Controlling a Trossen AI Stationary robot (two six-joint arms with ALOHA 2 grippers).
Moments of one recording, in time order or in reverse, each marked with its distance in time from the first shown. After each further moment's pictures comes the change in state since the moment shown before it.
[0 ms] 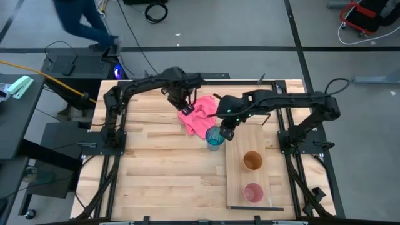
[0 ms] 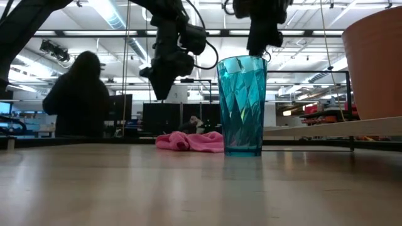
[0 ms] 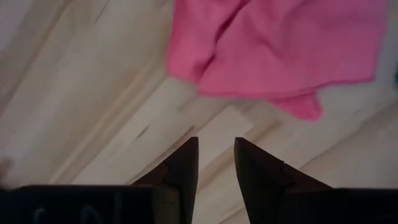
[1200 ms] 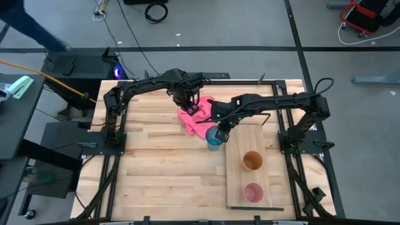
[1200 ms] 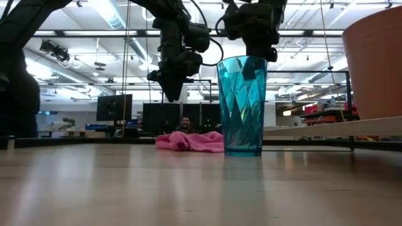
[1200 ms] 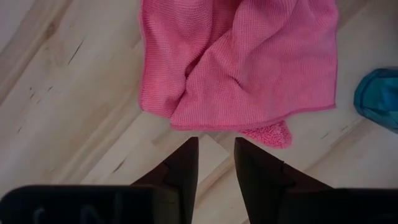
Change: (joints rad) left arm -0.014 -0.002 -0.018 0.138 0.041 -0.001; right arm -0.015 0.123 -0.008 -0.010 0.041 -0.028
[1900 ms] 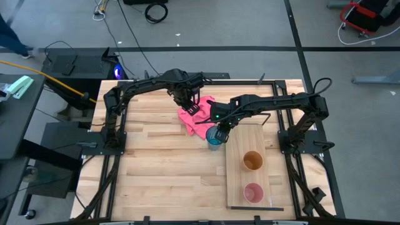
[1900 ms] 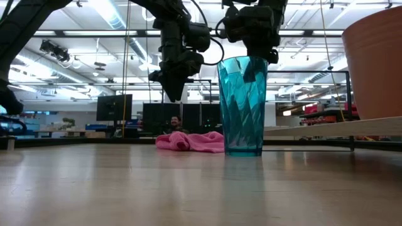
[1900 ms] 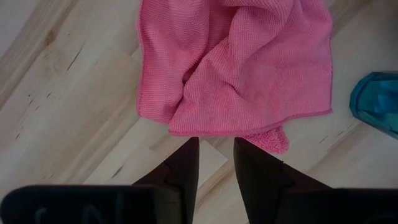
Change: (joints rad) left arm 0.000 0.000 0.000 0.019 0.001 0.000; right arm 0.000 0.010 -0.004 -0.005 -0.004 0.009
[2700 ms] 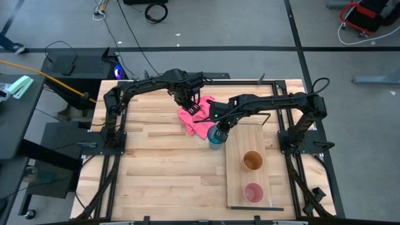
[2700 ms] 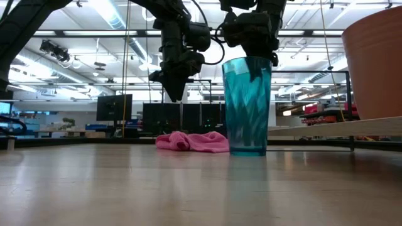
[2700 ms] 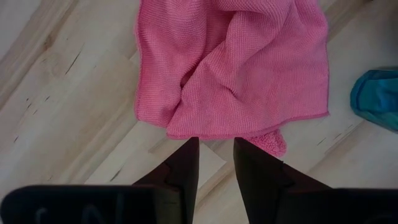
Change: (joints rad) left arm -0.003 0.000 0.000 0.012 0.002 0.000; right arm -0.014 0.018 -0.001 -0.001 0.000 0.008
